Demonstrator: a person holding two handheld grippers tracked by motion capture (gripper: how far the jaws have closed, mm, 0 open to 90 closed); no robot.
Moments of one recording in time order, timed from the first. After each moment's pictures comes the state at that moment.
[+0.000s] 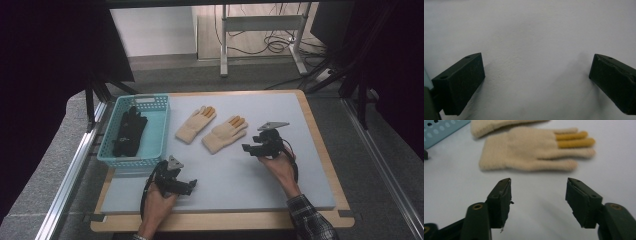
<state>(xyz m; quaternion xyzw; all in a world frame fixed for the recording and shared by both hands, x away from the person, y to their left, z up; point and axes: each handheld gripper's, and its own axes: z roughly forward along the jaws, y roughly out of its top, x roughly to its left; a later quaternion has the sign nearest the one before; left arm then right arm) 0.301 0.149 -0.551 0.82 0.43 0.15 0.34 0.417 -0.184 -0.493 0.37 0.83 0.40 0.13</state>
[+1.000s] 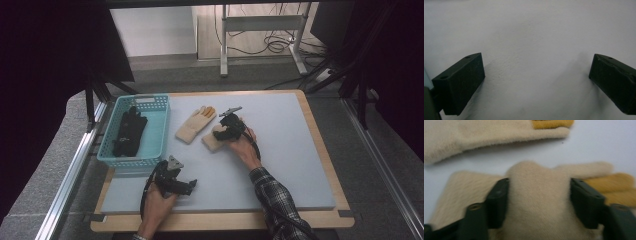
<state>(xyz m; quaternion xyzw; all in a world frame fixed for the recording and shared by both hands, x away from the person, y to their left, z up) 0.301 0.149 -0.551 0.82 0.43 0.15 0.34 0.496 -0.075 -0.527 0.37 0.85 0.33 0.17</state>
